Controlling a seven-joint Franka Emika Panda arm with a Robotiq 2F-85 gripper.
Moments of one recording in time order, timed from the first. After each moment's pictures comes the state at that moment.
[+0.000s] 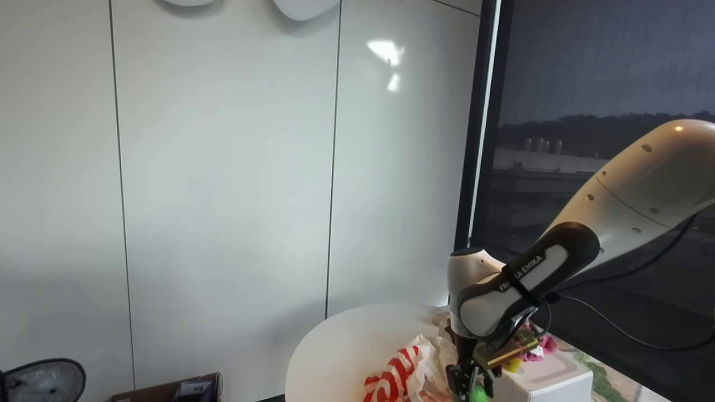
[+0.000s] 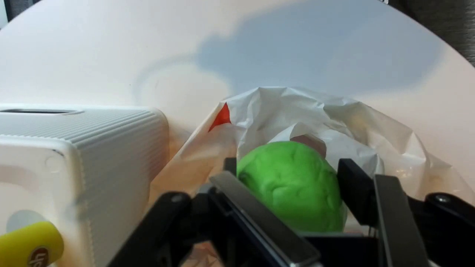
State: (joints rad) arm 0.10 0.14 0.08 -2.36 -0.24 2.38 0.28
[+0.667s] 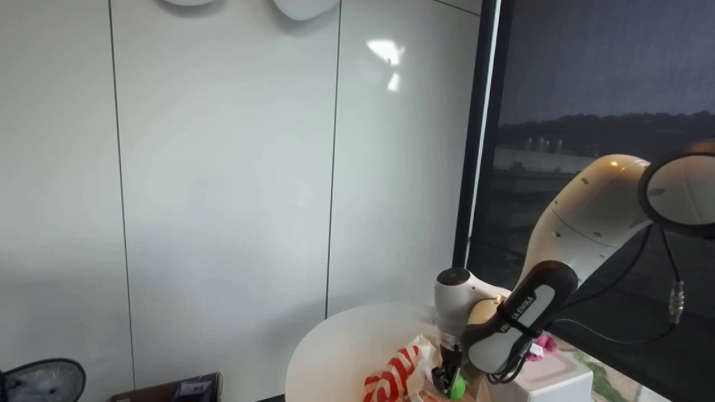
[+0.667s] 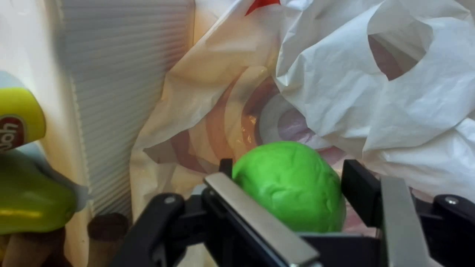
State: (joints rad) arm 0.19 0.35 -0.06 -2.26 -0.63 2.65 0.48
